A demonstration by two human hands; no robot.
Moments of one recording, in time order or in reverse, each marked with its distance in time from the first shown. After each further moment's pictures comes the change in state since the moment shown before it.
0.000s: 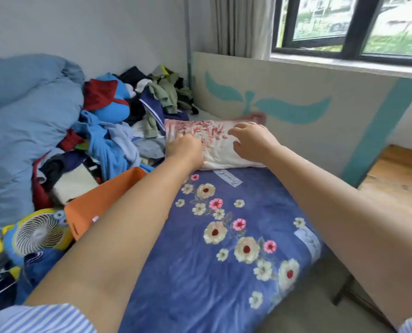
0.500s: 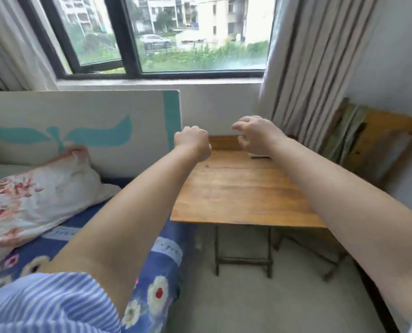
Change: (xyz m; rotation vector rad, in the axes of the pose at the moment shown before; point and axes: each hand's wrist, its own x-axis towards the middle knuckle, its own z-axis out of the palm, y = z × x) left_hand -0.051 0.457 -0.093 -0.148 0.135 0.778; right_hand -0.325 0.302 -0.136 -0.213 0.010 0.724
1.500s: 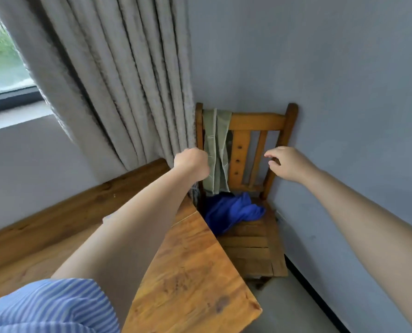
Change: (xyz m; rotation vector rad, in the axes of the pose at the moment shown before) left_hand 0.394 0.488 0.102 -0.075 -0.204 0.695; right_hand -0.036 0.576 0.089 0.154 -0.047 0.892
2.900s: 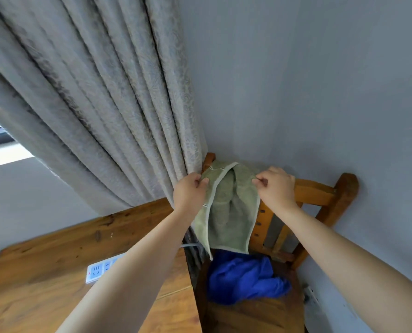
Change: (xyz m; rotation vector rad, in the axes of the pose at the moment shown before) left_hand 0.193 0.004 0.012 -0.861 0.381 -0.485; right_hand 0.246 0.032 0.035 0.261 0.243 -0.072
